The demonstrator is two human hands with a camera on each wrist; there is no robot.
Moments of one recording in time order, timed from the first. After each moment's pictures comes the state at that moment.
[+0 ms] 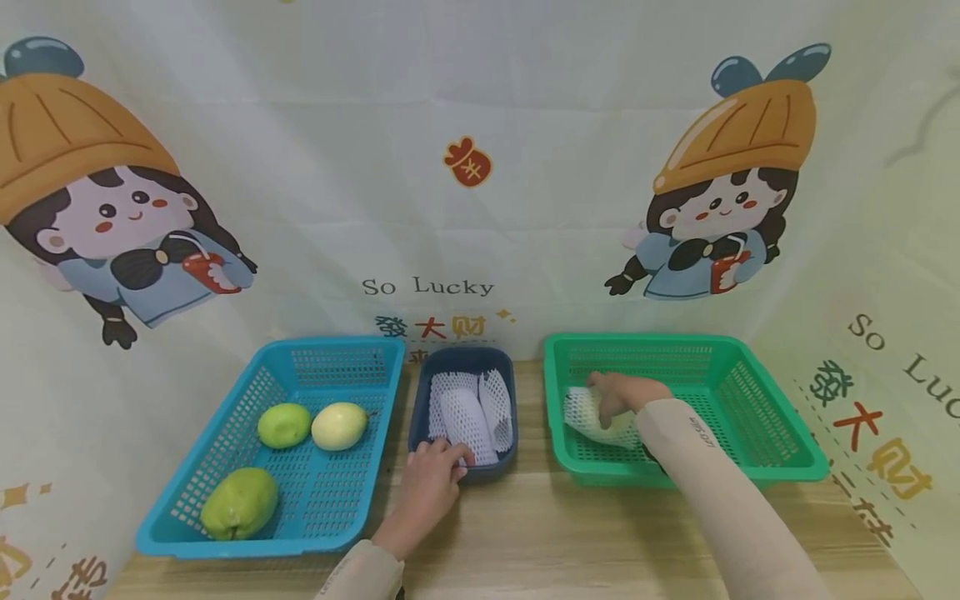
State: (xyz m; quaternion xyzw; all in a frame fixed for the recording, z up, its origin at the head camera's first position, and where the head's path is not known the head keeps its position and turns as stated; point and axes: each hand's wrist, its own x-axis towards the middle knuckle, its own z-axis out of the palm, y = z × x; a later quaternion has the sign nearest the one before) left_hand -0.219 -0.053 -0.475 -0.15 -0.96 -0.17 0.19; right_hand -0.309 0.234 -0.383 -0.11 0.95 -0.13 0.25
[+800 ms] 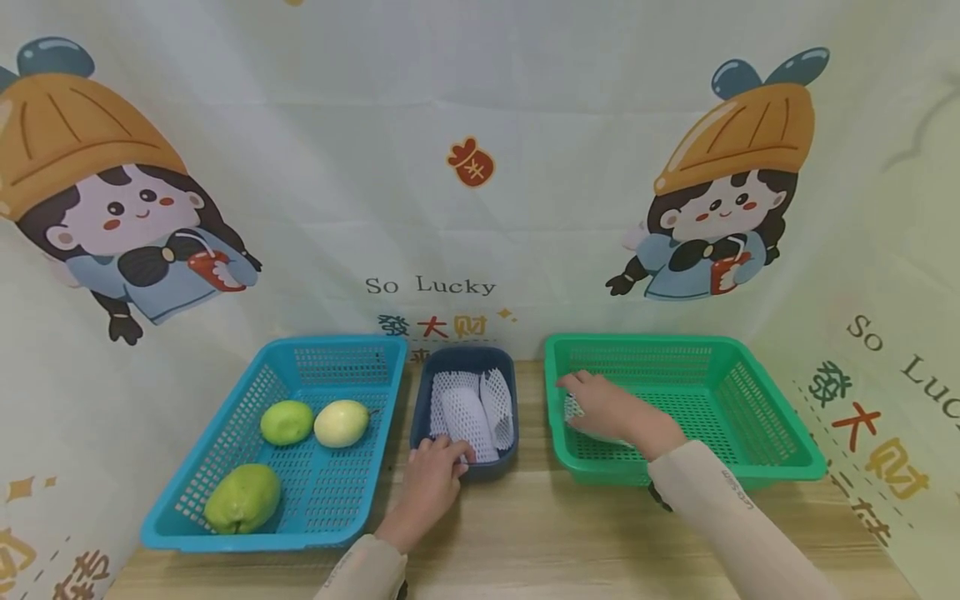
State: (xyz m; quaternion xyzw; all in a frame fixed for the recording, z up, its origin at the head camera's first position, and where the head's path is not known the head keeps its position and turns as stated) left_hand -0.219 -0.051 -0.474 -0.14 -0.96 -0.17 0.19; right_hand -0.256 0.204 -0.360 -0.25 0.95 -0.14 0.08
